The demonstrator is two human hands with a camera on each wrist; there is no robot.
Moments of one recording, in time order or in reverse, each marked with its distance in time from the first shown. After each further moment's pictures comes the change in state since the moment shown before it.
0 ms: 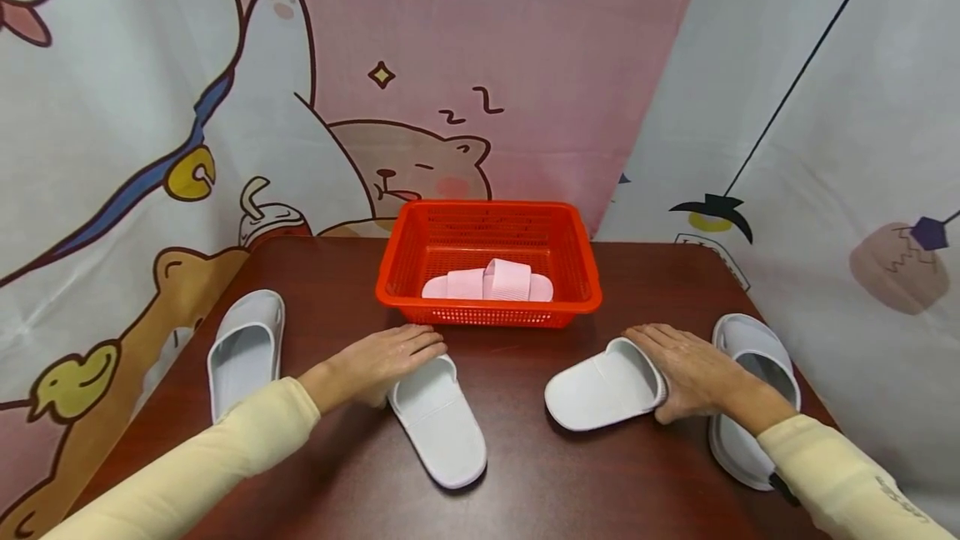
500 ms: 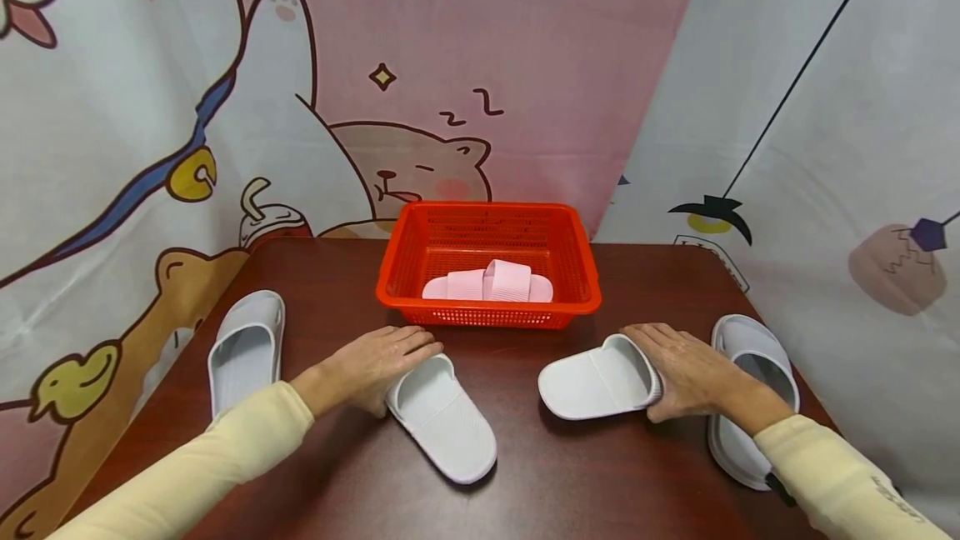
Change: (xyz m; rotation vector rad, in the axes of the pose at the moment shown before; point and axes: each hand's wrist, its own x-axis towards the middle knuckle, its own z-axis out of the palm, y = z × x) left_hand -0.007 0.004 -0.004 -0.061 -0.005 -0.091; right_hand 0.003 -0.007 -0.003 0.012 0.004 0.031
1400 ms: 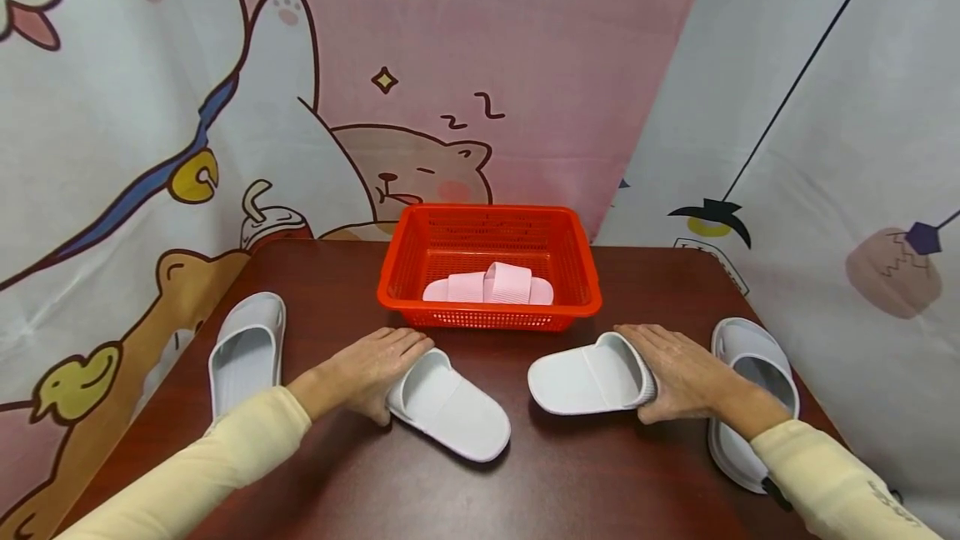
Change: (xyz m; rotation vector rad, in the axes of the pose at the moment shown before) left_hand -0.004 0.002 -0.001 -0.085 -0.032 -0.091; right_hand 0.005 -0.007 0.001 0.025 0.008 0.032
